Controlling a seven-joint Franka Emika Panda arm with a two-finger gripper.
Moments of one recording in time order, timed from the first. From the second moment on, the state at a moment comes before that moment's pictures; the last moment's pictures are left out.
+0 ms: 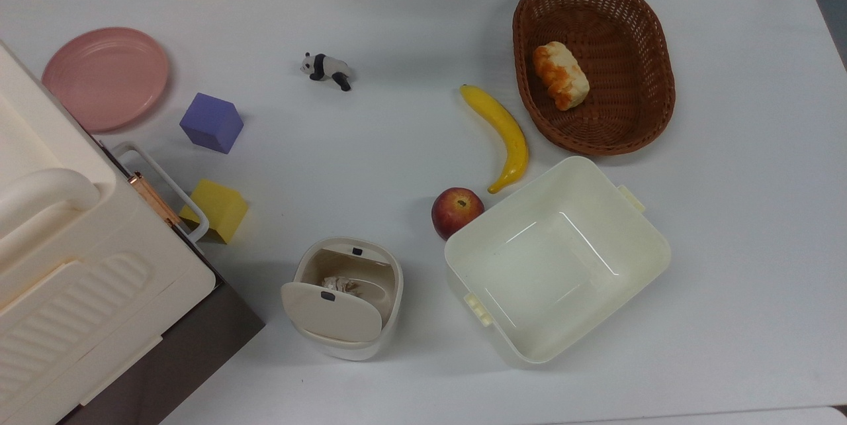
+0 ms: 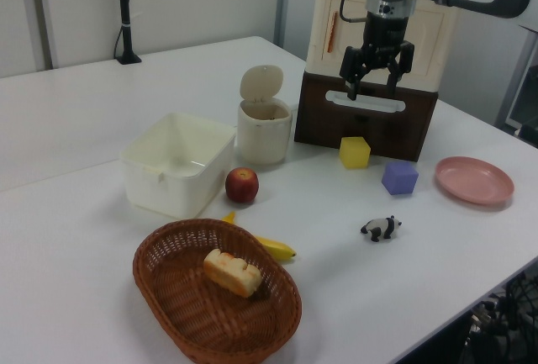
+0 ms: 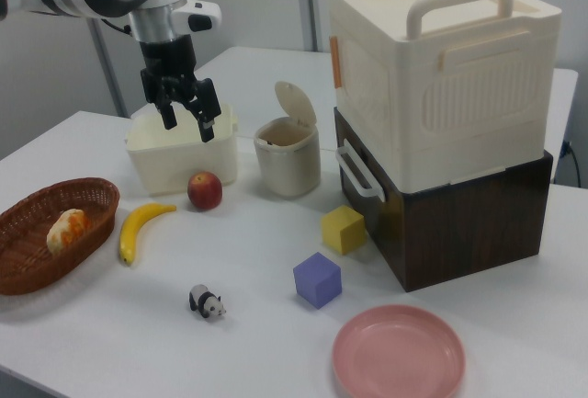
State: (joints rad) arm -0.08 0.02 0.04 -1.62 -0.03 1.63 0.12
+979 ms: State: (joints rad) arm 0.02 0.02 -0.06 -1.62 -0.02 1.63 0.11
